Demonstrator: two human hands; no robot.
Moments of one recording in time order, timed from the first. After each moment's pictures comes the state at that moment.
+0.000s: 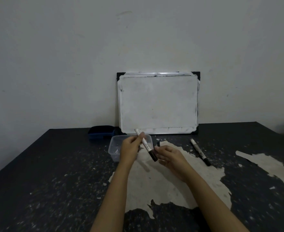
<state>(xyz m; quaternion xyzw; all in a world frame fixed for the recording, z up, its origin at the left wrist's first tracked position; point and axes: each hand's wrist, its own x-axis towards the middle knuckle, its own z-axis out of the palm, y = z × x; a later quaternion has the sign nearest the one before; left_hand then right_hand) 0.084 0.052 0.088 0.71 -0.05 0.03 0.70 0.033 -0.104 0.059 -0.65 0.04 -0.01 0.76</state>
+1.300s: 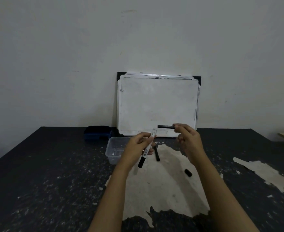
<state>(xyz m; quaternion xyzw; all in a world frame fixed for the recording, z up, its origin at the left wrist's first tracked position) 0.088 0.050 0.095 0.64 -0.21 -0.09 0.73 0.056 -0.140 0.114 -0.65 0.06 -0.25 0.72</state>
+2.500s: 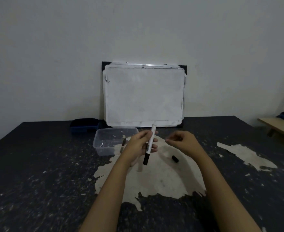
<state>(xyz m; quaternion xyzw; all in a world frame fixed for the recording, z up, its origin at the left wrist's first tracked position) 0.074 0.013 0.075 0.56 -0.20 -0.22 0.77 0.026 -0.186 0.079 -0.89 0.09 -0.15 0.41</state>
